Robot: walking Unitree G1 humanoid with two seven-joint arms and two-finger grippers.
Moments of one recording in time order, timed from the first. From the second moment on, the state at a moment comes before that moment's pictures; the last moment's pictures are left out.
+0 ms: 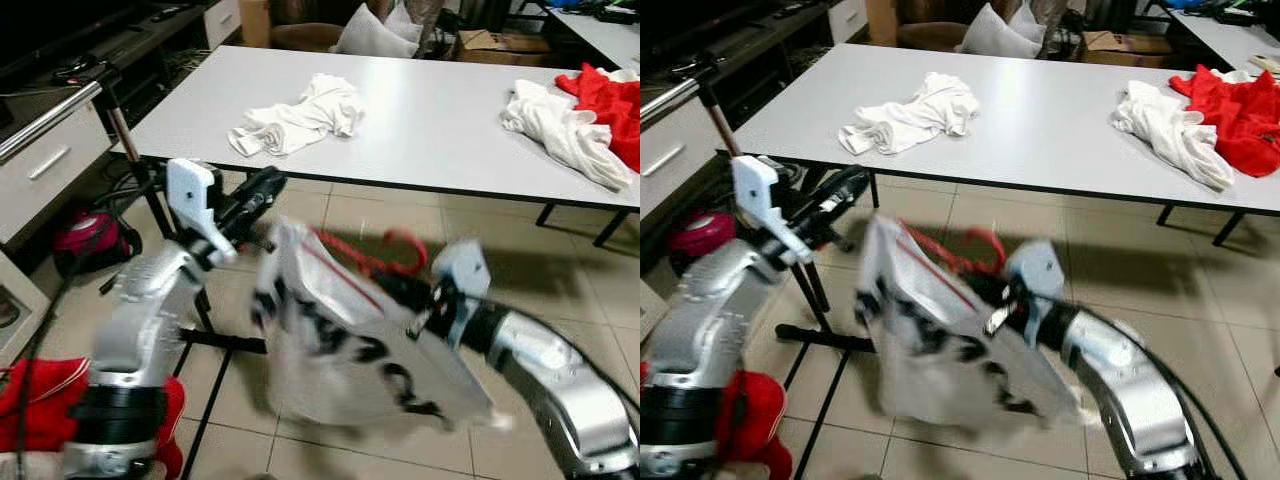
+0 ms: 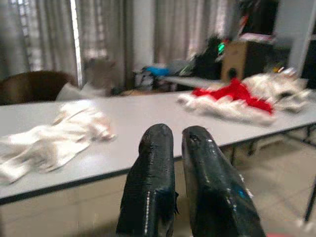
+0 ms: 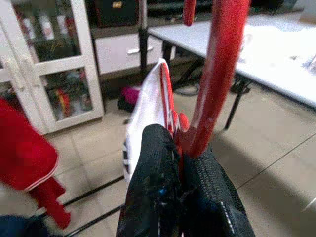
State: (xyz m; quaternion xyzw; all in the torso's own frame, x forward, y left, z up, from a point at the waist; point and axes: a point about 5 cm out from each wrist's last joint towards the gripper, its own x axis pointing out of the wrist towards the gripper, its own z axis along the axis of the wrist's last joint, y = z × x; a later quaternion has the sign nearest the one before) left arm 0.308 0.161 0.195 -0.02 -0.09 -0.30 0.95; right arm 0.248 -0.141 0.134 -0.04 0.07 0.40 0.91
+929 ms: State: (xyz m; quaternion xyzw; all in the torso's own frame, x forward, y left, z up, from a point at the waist) left arm 0.307 0.140 0.152 0.01 -0.01 -0.27 0.96; right arm 0.252 -0.128 0.158 0.05 -0.02 0.38 0.92
